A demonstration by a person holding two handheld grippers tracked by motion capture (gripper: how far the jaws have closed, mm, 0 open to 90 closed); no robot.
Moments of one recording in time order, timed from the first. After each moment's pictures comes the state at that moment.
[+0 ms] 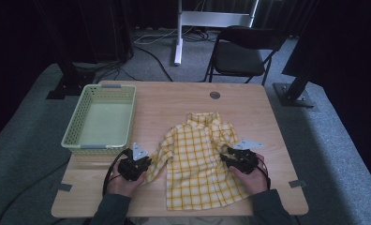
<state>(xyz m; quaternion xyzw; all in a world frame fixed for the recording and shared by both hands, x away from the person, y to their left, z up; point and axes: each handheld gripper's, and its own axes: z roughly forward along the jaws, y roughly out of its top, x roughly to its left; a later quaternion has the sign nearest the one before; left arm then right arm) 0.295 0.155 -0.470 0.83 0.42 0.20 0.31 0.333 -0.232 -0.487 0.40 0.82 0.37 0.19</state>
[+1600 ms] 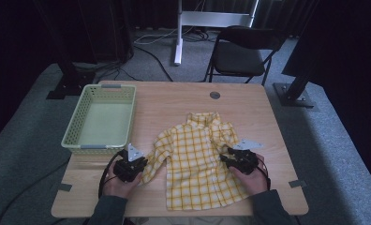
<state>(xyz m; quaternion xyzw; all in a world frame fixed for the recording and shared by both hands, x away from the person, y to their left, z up) 0.290 0.165 -0.468 0.82 0.43 0.21 0.31 0.332 -0.232 -0.487 0.40 0.82 0.37 0.19</state>
